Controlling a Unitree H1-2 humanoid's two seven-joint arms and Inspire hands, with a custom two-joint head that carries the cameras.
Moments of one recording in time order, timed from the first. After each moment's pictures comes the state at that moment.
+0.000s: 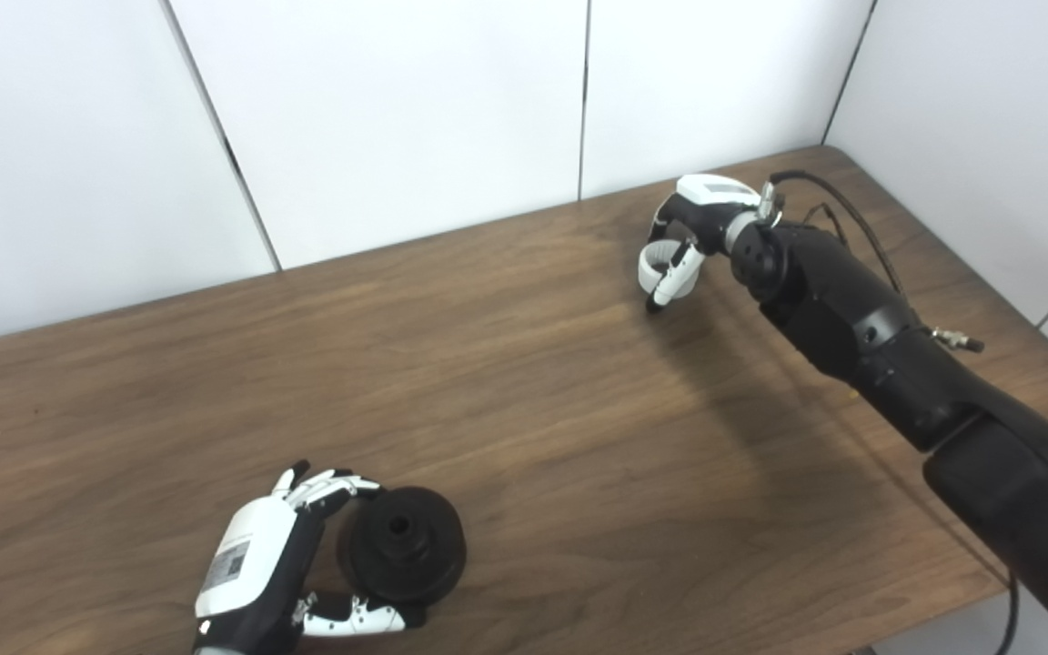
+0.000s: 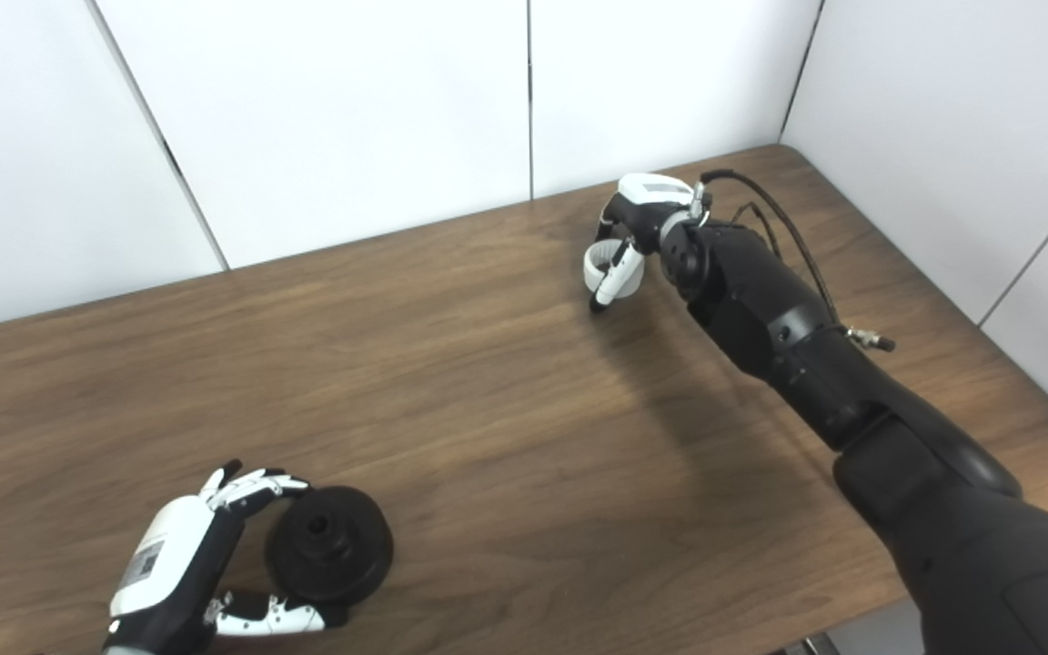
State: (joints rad) left arm 0.06 0.27 -0.33 -0.27 0.70 0.03 -0.18; right arm -0.59 -0.61 0.33 0.37 -0.69 0.41 0.33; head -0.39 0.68
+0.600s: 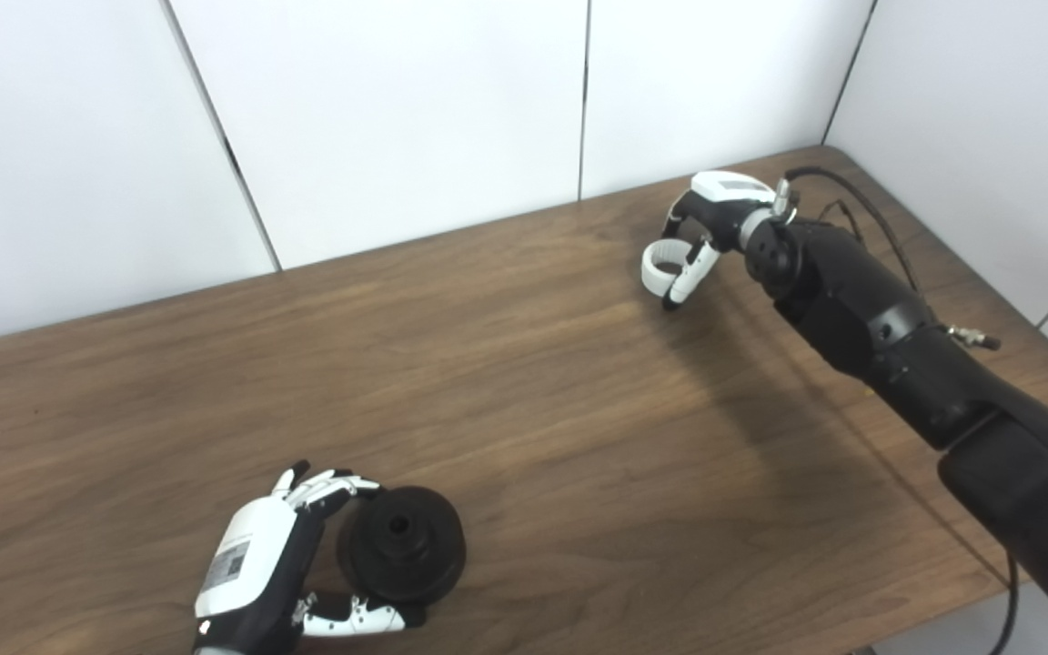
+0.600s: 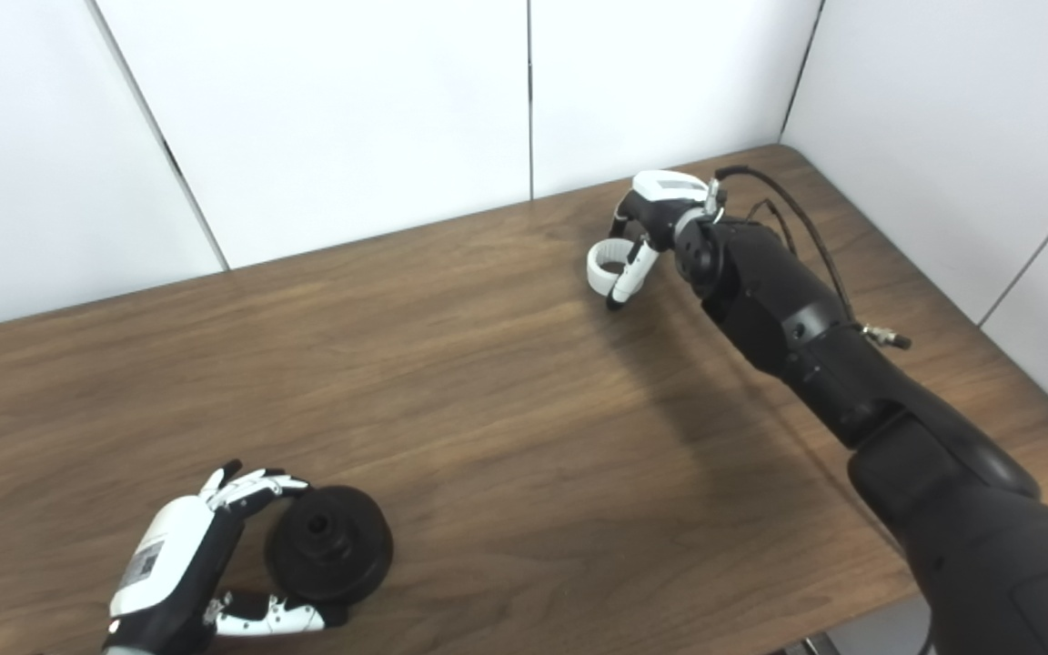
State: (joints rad) left arm 0.06 0.27 -0.33 -0.27 0.70 0.03 -0.18; right arm -0.58 -0.64 0.32 0.37 -0.70 0.42 0.34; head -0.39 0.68
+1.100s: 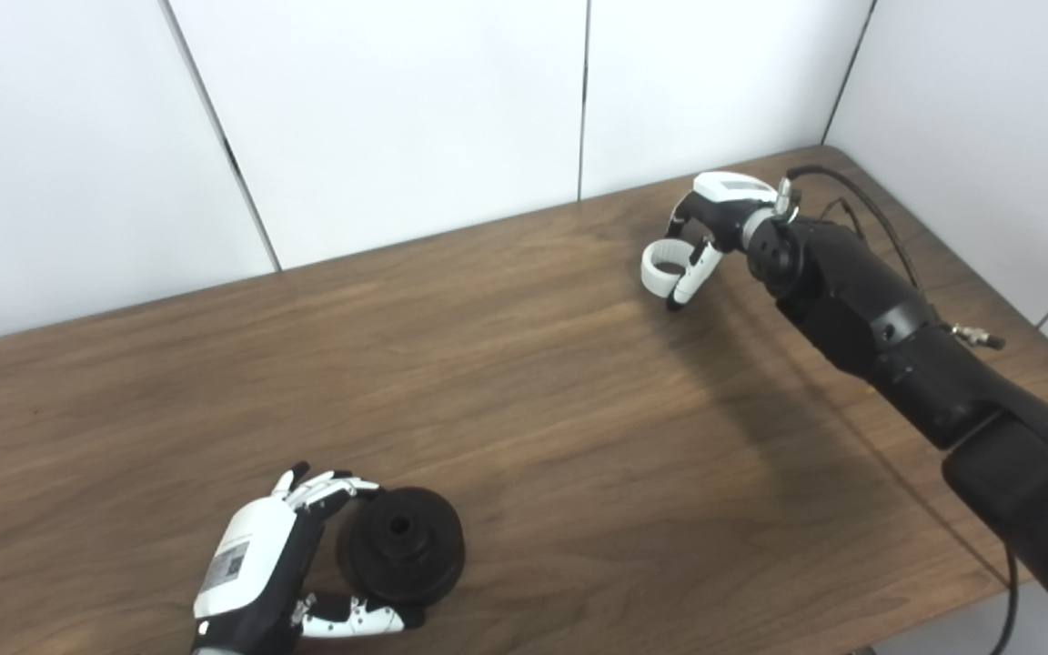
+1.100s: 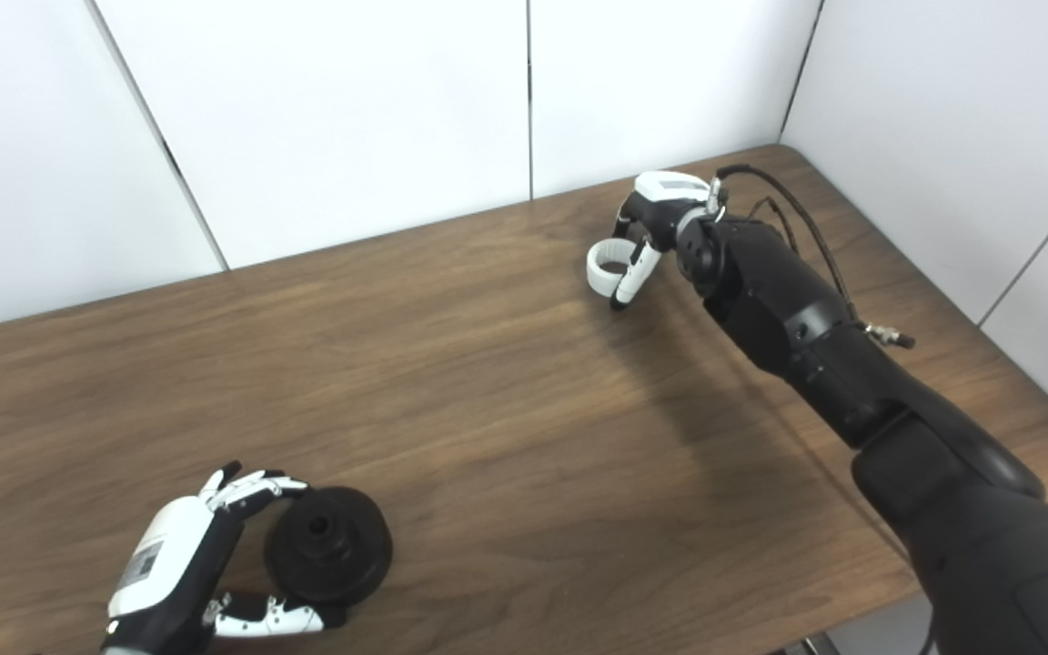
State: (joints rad) left arm 0.07 0.27 -0.33 -0.28 0.70 0.02 -0.20; right arm -0.58 -0.64 0.33 0.35 -0.70 0.43 0.35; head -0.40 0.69
